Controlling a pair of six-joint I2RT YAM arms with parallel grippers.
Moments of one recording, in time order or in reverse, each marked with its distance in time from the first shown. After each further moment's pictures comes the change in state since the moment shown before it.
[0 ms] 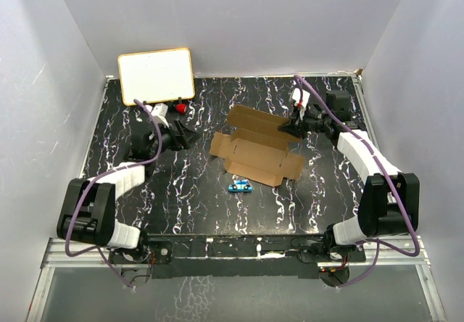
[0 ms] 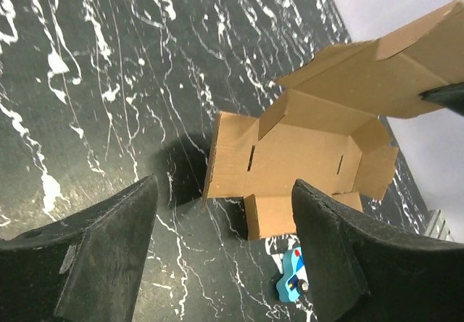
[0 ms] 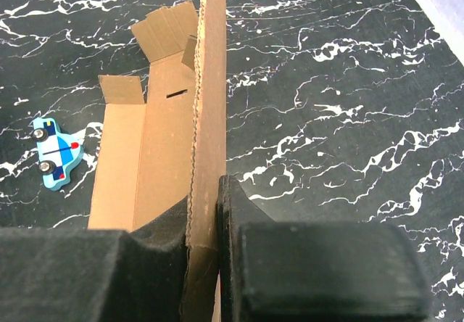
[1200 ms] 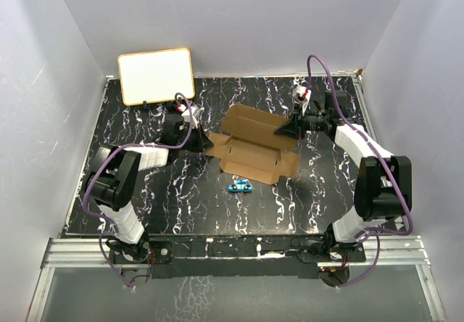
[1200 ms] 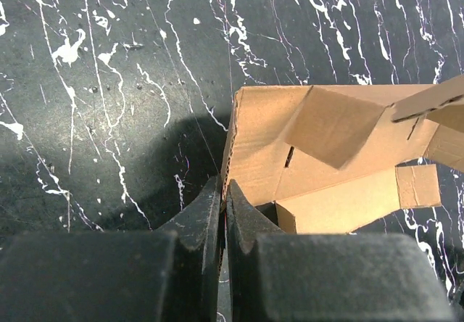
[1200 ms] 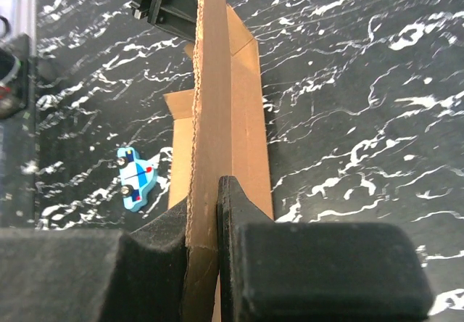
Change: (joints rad) left arm -0.184 0.363 0.252 -0.229 -0.115 0.160; right arm -0.021 0.107 0.020 0.035 -0.188 0.215
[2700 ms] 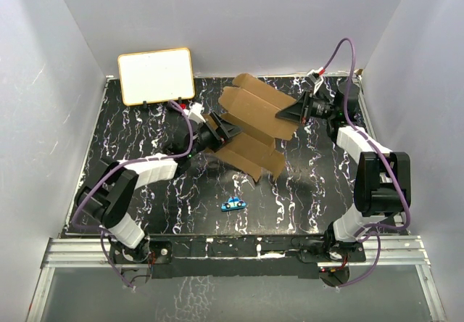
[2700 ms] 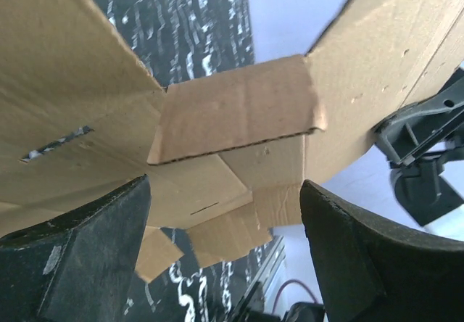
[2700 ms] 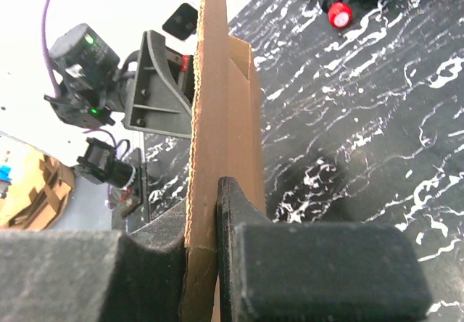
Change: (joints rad) left arm -0.212 -0.154 -0.071 0.249 -0.183 -0.728; right arm -0.057 0.062 -0.034 0.652 -0.092 0.940
